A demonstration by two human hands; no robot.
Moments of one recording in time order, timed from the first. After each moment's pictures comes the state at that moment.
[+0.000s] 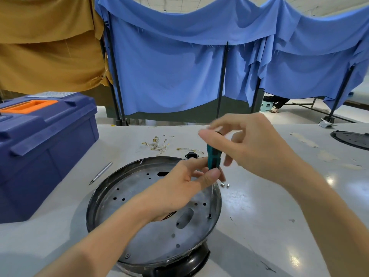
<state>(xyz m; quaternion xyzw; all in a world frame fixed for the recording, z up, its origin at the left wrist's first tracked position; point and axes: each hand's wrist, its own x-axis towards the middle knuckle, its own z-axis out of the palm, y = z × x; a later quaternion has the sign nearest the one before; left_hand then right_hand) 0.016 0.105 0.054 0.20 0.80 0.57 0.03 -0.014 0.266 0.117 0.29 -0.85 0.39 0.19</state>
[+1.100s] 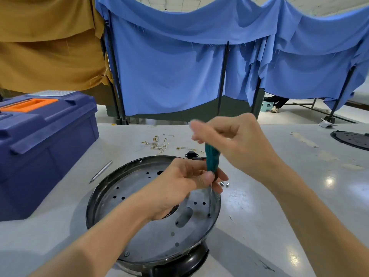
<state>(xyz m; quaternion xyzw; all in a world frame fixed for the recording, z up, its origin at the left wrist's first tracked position) 0.017 0.100 0.051 0.20 0.72 0.66 0.07 -0.025 0.251 0.109 0.37 -0.78 0.48 0.17</state>
